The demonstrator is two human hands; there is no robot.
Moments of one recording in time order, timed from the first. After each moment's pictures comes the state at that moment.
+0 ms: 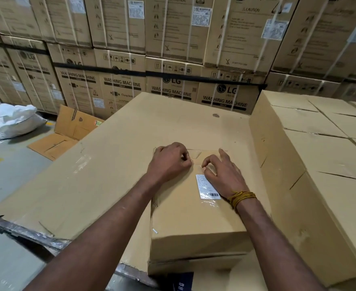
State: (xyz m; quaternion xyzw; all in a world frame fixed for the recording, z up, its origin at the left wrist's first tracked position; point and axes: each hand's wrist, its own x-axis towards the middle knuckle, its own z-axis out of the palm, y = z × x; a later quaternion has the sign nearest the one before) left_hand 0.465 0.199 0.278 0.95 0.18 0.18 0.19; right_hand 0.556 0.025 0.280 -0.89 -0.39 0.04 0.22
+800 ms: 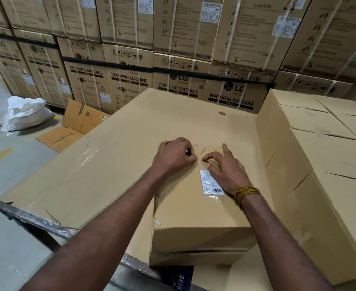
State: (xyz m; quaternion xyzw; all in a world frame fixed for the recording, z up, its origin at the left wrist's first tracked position) left_hand 0.467 0.198 0.279 0.94 0.19 0.19 0.20; right_hand 0.559 0.025 0.281 -0.88 -0.41 0.06 0.23
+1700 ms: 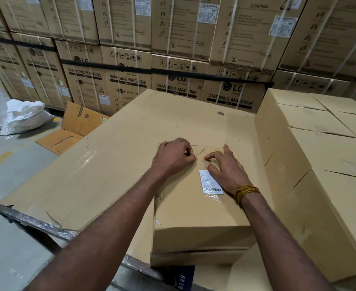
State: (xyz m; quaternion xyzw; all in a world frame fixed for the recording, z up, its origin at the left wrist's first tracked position) left_hand 0.467 0.199 0.277 0.94 0.19 0.19 0.21; right_hand 0.562 0.024 0.279 -0.88 -0.40 0.06 0.24
